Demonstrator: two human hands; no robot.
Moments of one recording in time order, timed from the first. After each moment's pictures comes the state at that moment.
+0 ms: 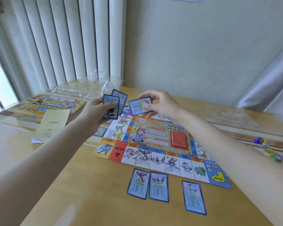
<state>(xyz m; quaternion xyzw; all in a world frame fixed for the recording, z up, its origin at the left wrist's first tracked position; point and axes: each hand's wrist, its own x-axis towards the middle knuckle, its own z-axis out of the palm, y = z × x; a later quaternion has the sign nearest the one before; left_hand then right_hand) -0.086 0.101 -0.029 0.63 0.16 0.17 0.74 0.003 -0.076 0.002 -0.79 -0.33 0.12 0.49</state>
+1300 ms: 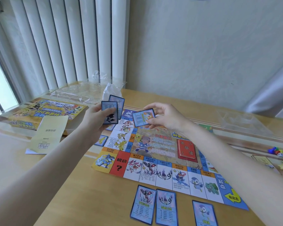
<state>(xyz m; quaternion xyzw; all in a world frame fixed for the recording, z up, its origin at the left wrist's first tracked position) -0.058 0.116 -0.045 0.59 0.20 0.20 0.76 0.038 -0.071 -0.026 -0.79 -0.31 0.18 0.50</state>
